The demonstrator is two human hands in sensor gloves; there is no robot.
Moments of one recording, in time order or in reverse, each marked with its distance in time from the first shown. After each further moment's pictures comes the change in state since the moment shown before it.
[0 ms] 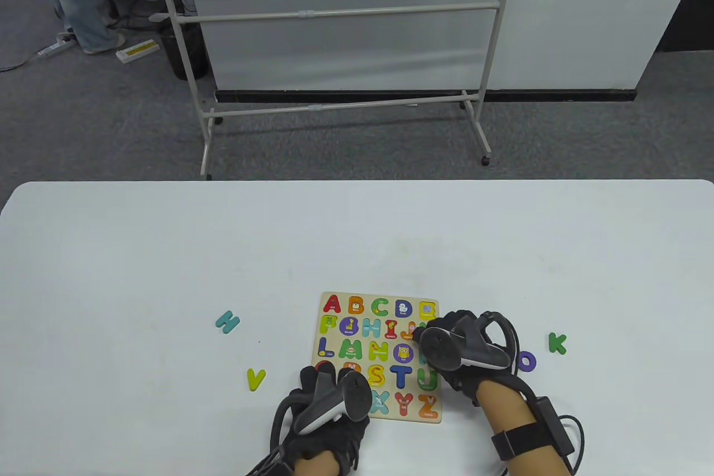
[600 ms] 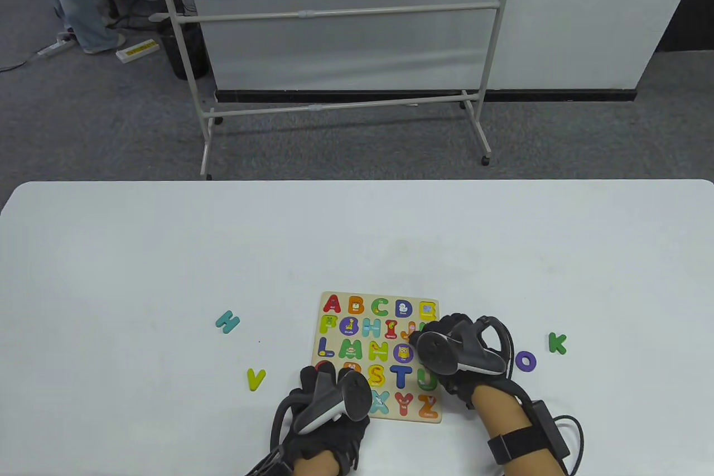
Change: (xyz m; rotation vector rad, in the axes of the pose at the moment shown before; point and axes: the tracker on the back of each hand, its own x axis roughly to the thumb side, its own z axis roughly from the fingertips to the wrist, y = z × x) left_hand 0.000 -0.001 0.000 -0.005 -0.004 0.005; right_hand 0.004 0.005 0.001 -0.028 0.015 -0.015
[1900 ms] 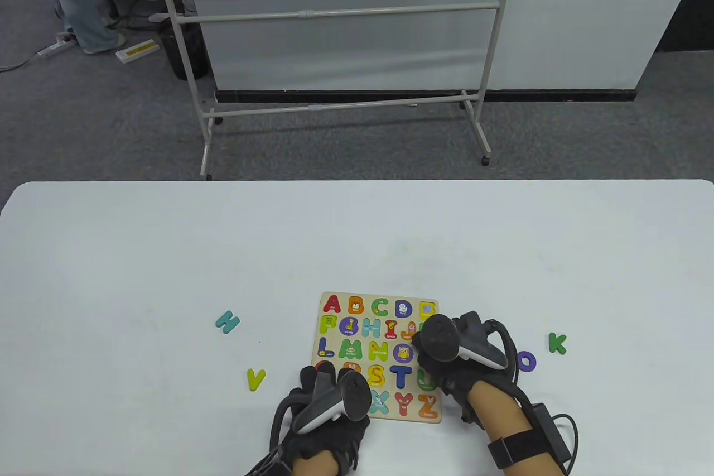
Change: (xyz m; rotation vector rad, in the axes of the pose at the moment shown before) left_hand -0.001 0.000 0.000 -0.008 -0.007 0.009; right_hand -0.010 -0.007 0.002 0.166 0.204 -0.199
